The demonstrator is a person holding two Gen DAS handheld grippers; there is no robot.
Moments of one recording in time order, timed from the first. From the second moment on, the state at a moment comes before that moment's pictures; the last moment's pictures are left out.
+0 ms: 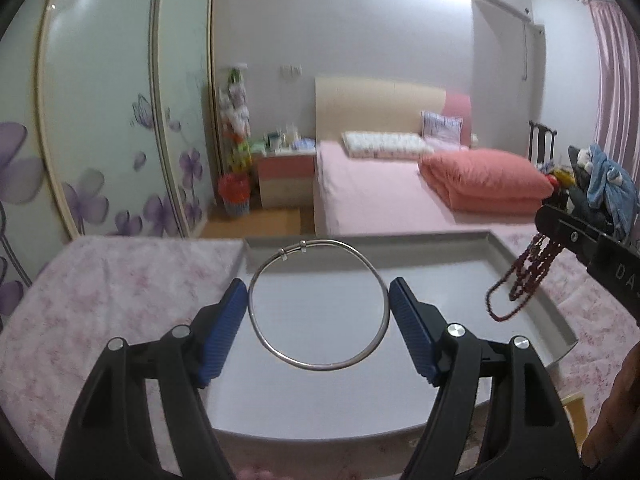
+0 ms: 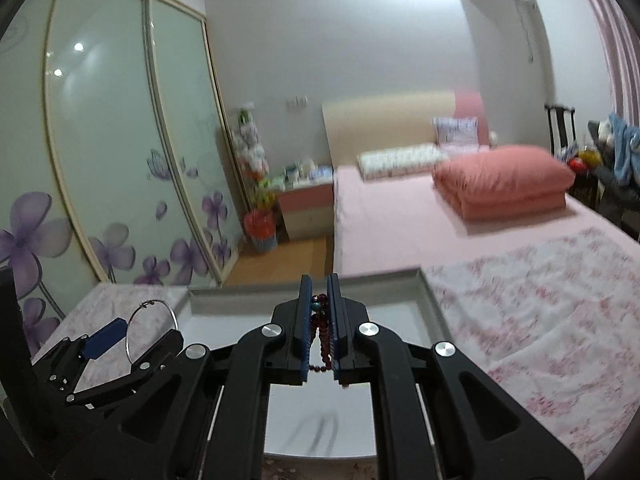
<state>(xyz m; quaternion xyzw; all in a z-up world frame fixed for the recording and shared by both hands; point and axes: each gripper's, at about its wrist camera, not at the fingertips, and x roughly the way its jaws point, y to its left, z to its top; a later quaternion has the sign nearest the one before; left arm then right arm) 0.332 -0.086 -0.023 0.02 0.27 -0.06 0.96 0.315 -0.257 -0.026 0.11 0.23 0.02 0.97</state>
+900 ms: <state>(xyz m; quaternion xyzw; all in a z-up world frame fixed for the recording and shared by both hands) 0.360 -0.067 -0.043 0.01 0.36 -0.06 0.93 0.307 -0.277 -0.029 0.14 0.28 0.01 0.95</state>
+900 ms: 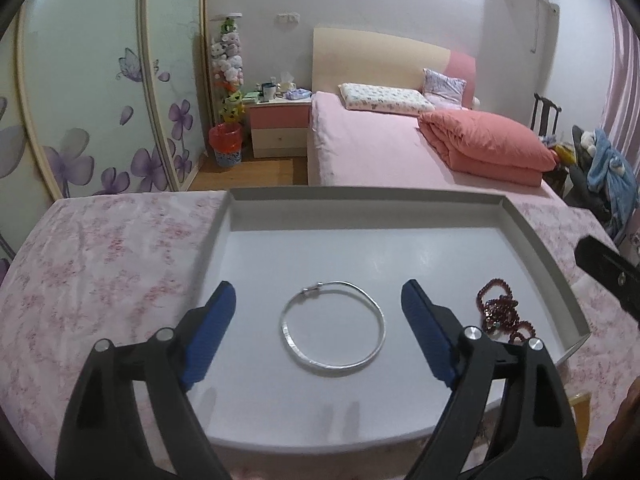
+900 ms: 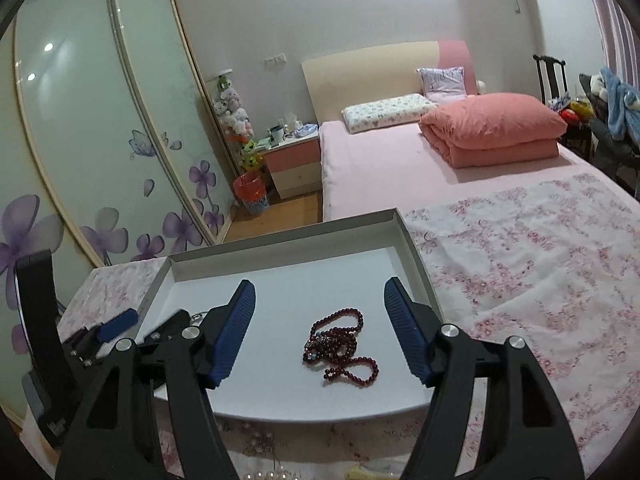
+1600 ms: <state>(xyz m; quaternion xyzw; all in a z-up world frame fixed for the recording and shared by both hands) 0.246 0.009 -0.062 0.03 0.42 -0.07 0.90 0.213 -0.278 -0.033 0.07 0.28 0.01 0.96</state>
